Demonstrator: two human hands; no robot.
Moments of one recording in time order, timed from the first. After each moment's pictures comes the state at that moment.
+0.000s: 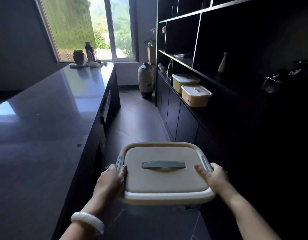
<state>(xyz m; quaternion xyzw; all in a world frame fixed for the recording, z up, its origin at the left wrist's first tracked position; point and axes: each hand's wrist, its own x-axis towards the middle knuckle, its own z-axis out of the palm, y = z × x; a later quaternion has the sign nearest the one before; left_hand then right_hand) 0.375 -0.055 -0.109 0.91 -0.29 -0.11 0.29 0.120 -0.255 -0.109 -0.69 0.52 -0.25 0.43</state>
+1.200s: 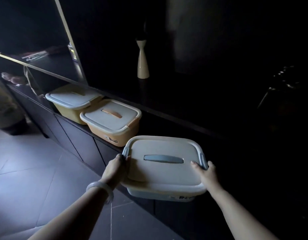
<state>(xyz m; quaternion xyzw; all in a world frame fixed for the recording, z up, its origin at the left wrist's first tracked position) 0.540 -0.833 -0.190 0.71 -0.64 -0.25 0.17 0.232 -0.744 -0.199 -0.33 0.80 -0.39 0.32</state>
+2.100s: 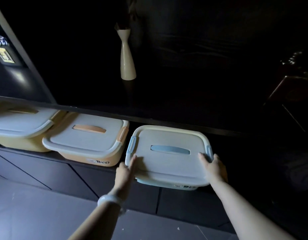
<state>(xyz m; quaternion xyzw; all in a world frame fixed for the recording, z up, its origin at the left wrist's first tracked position) 0.533 -0.926 -0.207 0.58 -0.54 -0.56 0.25 0.280 -0.784 -0.194 -0.14 0.91 -0.33 0.19</state>
